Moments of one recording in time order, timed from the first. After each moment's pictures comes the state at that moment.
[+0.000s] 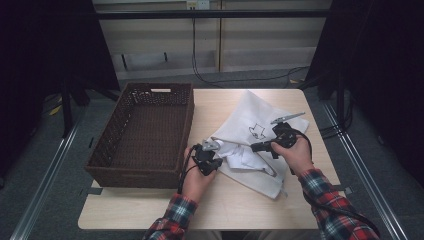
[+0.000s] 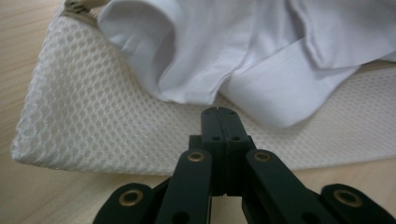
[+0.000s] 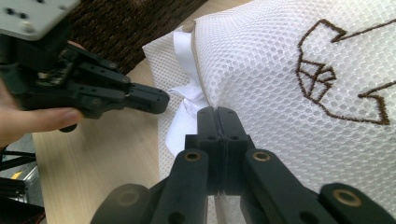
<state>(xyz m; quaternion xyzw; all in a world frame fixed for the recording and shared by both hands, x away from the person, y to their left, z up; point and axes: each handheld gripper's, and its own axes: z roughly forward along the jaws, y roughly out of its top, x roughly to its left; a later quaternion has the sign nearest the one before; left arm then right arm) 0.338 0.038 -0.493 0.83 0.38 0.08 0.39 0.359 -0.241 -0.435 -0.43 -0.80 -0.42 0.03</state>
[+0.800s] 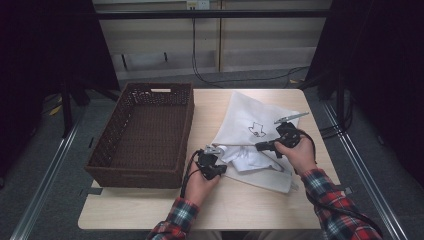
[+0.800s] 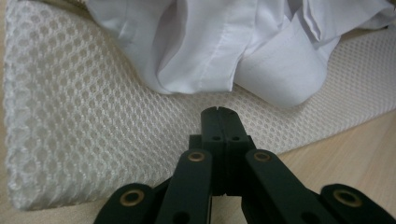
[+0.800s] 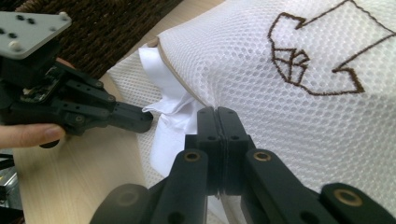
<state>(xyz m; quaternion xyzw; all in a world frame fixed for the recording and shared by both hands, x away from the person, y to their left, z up) 0.327 0.027 -0.503 0.83 0.39 0.04 0.40 0.359 -0.252 -0.436 -0.45 -0.79 -0.41 0.01</state>
